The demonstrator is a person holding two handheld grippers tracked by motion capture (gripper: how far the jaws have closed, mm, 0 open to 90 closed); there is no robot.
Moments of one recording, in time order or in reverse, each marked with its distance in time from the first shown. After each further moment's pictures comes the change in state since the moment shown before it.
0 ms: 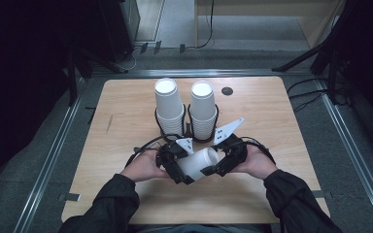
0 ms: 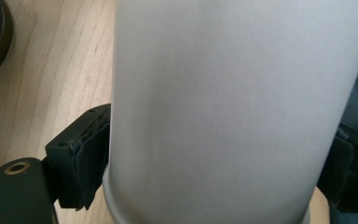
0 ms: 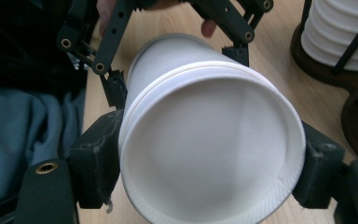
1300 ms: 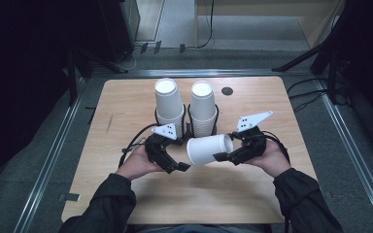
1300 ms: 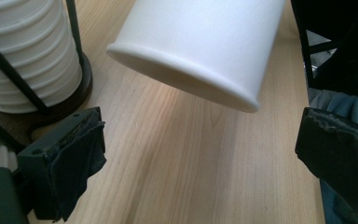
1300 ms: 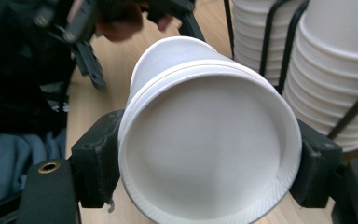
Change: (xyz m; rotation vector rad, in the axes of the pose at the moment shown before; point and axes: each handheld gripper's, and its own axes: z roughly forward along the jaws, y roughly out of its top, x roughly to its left) left arm 0.008 -0.017 -0.038 -0.303 0.060 -0.065; right arm -0.007 -0.014 -0.048 -0.187 -0.120 0.086
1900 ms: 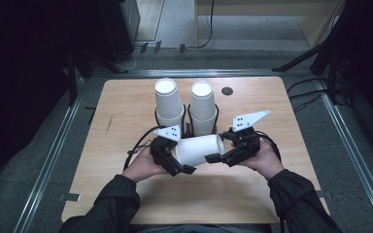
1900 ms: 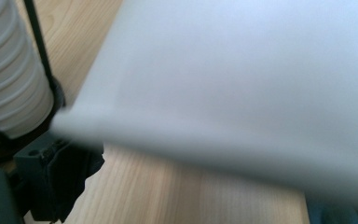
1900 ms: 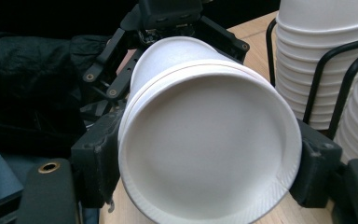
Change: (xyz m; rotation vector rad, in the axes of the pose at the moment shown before) left arm -0.007 0.005 0.011 -0.071 -0.067 0.030; right arm 0.016 0.016 0.009 -0.106 0.129 -0.010
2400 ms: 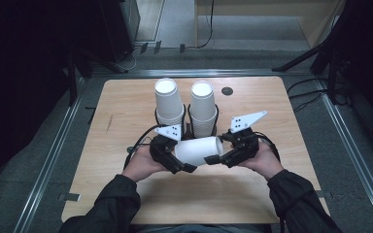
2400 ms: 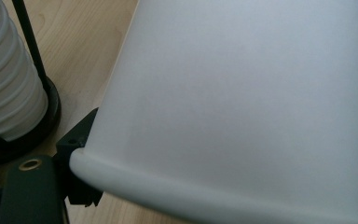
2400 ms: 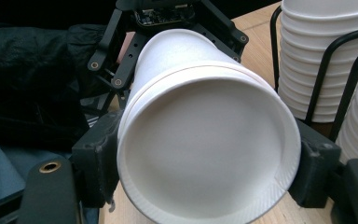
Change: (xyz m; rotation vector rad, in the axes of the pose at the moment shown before) left arm 0.002 0.005 -0.004 0.038 -0.031 0.008; right arm -0.003 -0.003 0.003 0.030 0.008 -0.001
